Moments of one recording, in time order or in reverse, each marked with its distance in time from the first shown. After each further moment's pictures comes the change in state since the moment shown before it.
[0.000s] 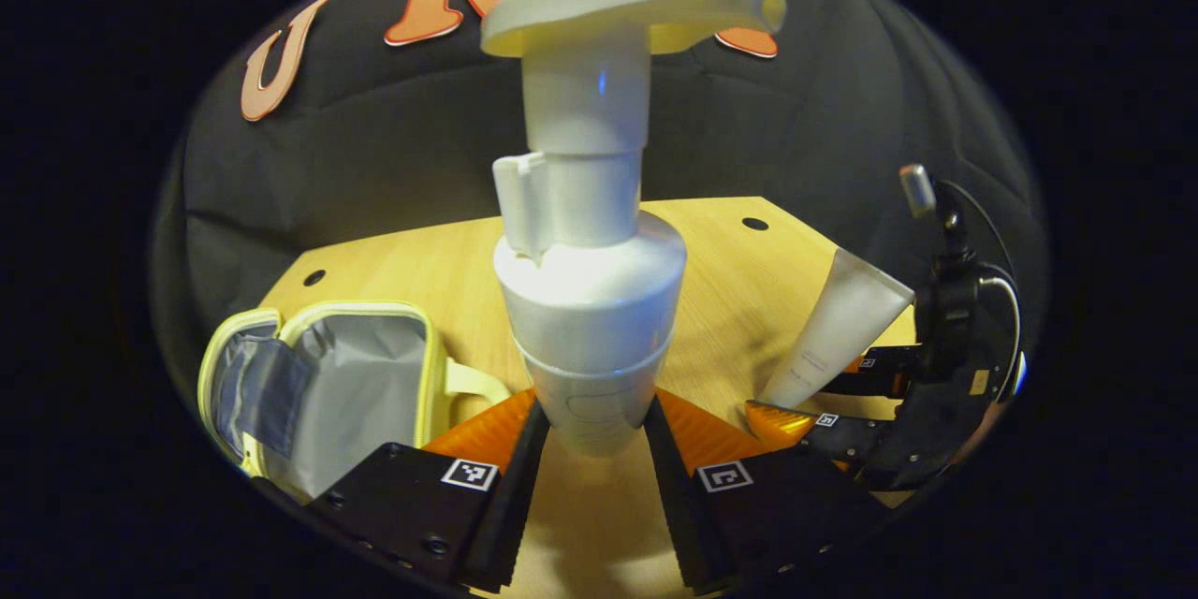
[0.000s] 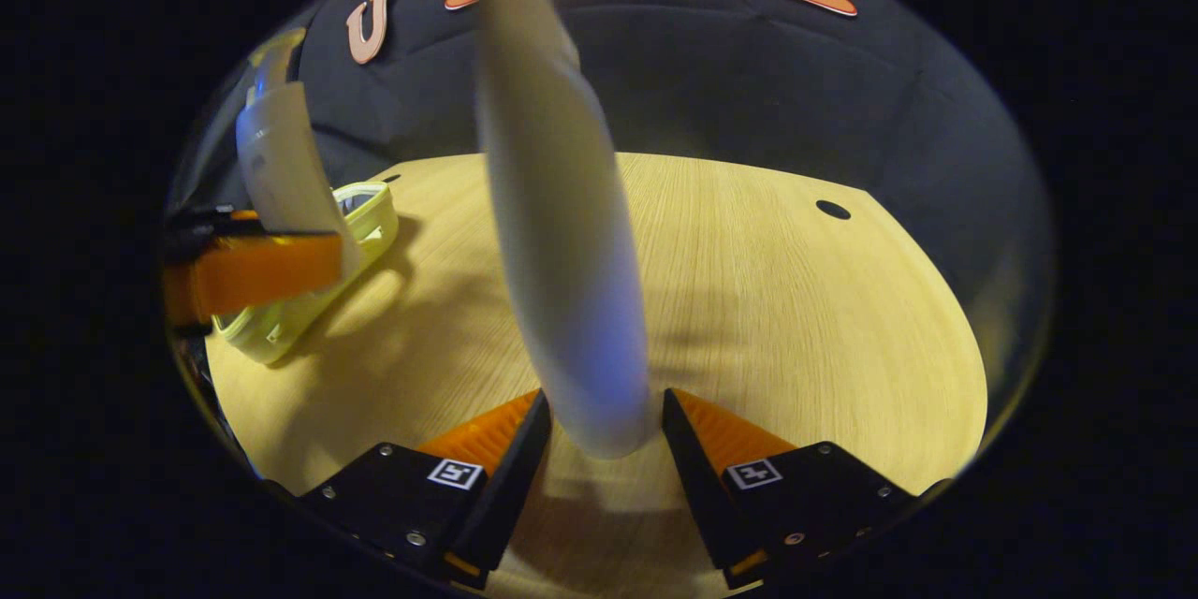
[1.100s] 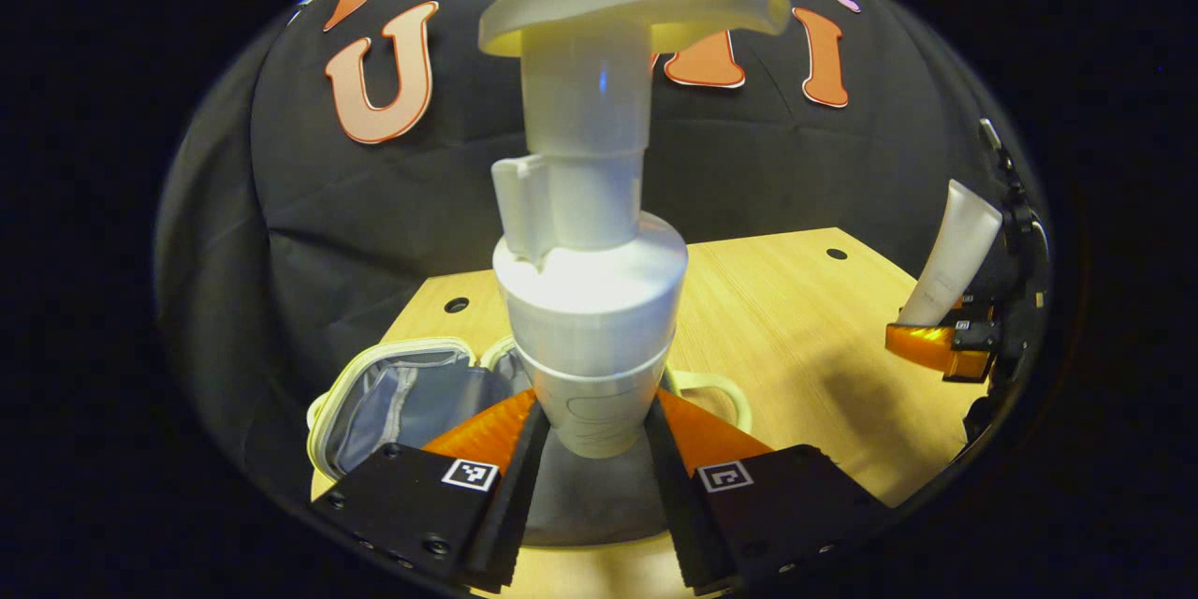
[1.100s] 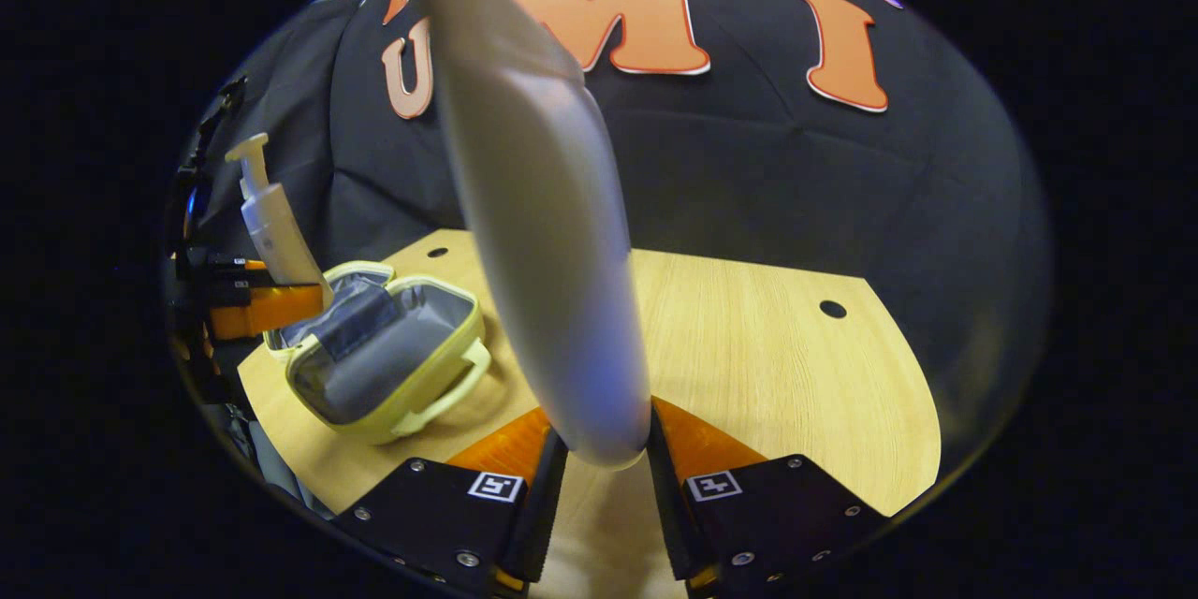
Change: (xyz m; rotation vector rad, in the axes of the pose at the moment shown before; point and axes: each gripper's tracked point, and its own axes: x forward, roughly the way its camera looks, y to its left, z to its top) left arm -0.116 0.180 0.020 0.015 -0.075 0.177; right arm -0.102 0.084 0.121 -0.024 -0.186 0.023
